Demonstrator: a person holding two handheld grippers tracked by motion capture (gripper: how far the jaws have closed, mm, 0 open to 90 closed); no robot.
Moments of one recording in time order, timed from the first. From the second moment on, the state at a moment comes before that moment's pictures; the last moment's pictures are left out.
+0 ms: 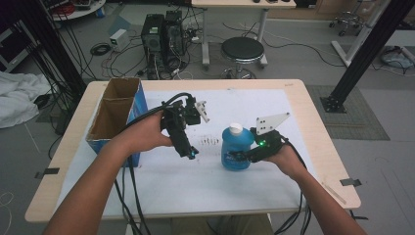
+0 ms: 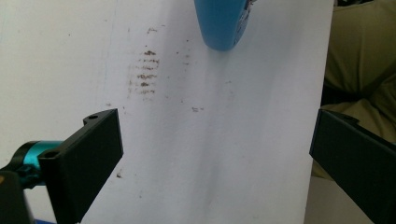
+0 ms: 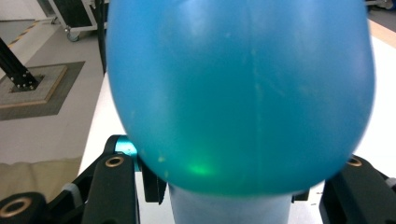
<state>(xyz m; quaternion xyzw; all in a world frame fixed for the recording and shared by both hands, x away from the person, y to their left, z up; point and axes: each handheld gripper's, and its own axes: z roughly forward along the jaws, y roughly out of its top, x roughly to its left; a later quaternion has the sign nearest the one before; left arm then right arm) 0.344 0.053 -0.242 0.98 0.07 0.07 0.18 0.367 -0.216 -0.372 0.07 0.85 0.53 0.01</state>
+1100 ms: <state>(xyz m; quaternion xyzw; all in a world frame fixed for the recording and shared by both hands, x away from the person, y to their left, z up) 0.335 -0.009 -0.203 0.99 0.02 0.03 0.15 0.349 -0.170 -0.333 0.01 0.87 0.49 -0.02</state>
